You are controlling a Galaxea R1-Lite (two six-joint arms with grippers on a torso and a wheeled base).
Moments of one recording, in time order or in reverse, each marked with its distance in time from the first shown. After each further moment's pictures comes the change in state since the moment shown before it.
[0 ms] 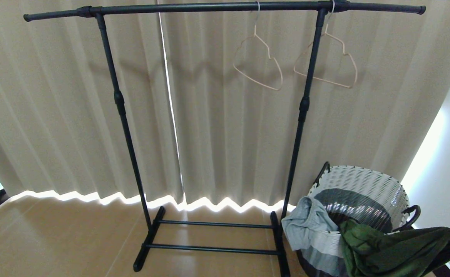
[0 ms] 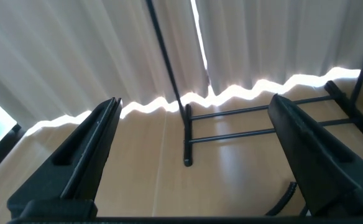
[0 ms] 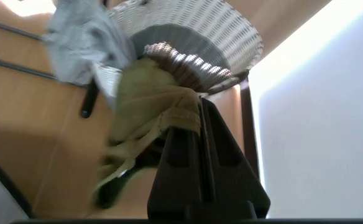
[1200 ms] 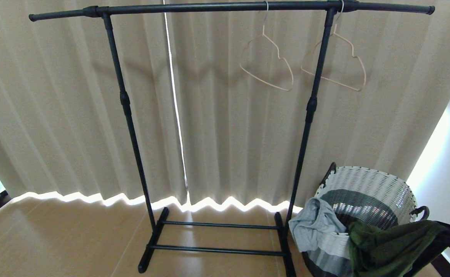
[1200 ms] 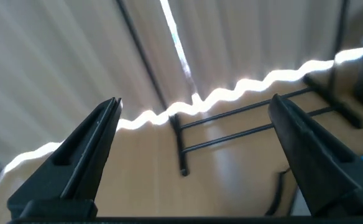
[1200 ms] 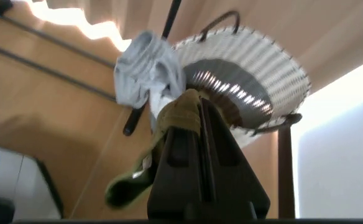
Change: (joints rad) left arm 0.001 0.000 -0.002 -0.070 -0.192 0.032; right arm 0.006 0.006 -0.044 0.001 0.206 0.000
